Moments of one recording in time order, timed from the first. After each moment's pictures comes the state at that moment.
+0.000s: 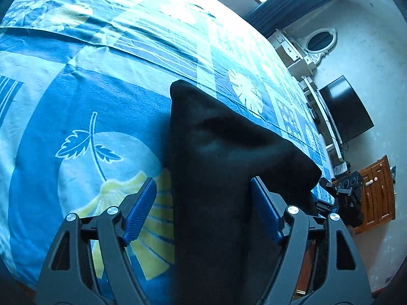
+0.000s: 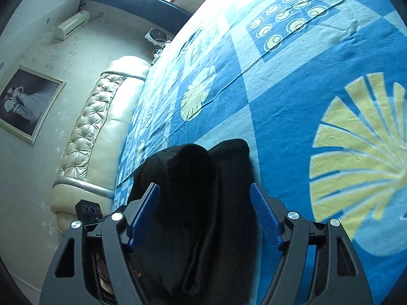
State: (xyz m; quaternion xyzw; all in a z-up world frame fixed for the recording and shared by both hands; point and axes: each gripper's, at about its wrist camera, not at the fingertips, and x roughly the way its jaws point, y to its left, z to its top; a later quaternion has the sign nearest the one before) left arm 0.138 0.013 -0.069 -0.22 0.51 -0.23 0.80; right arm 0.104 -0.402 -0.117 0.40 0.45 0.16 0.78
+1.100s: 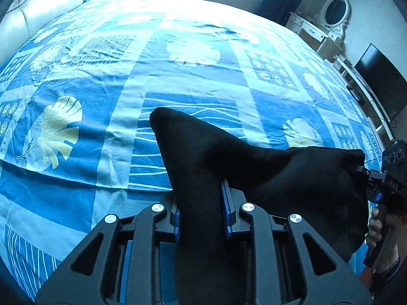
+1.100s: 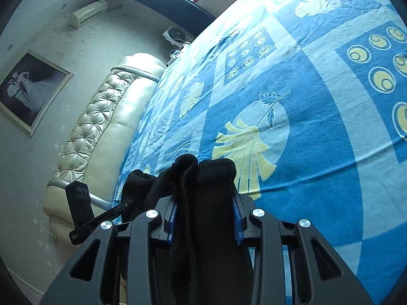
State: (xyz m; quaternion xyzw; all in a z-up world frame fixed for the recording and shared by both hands) left arm 0.299 0.005 -0.053 -0.05 0.50 -0.15 0.85; right arm 0.268 -0.333 -0.116 0.37 0.44 0.18 0.80
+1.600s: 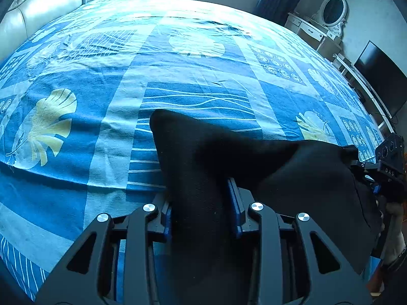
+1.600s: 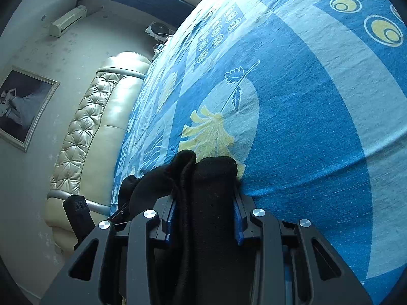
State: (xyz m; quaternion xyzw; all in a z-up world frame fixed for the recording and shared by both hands) left arm 0.293 0.009 -0.076 -0.04 0.48 -0.16 0.87; right arm 0.272 -0.347 -0.154 0.41 0.45 0.19 0.77
